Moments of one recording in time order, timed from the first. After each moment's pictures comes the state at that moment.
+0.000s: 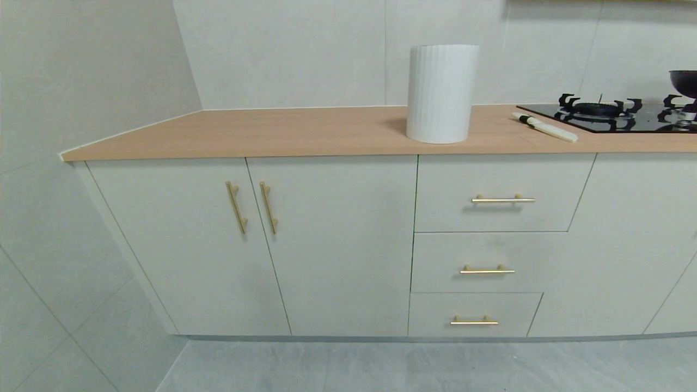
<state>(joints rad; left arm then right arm) 0.00 0.00 0.00 0.00 -0.01 0.01 0.12 0.51 -0.49 0.18 -0.32 0.04</state>
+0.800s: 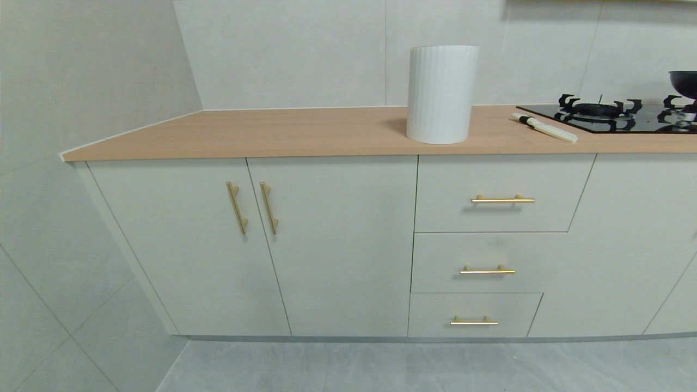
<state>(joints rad) 0.00 0.00 0.00 0.00 -0.01 0.01 0.00 0.00 -0.17 0.11 -0.11 -0.03</state>
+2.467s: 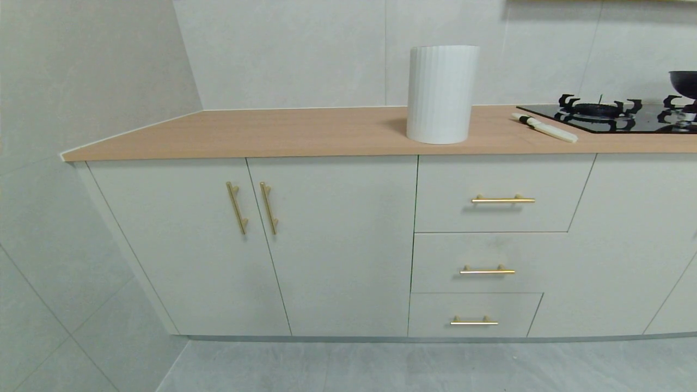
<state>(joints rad) 0.00 0.00 0.00 0.00 -0.01 0.01 0.00 0.00 0.00 0.00 0.02 0.00</state>
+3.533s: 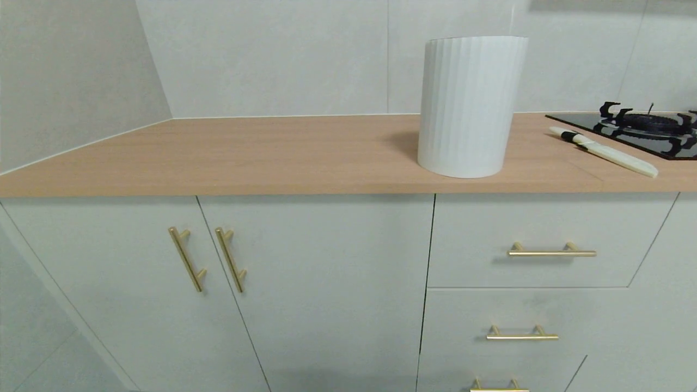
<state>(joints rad) 0.00 0.00 0.00 0.00 -0.01 0.01 0.00 0.00 0.00 0.00 0.02 0.00</state>
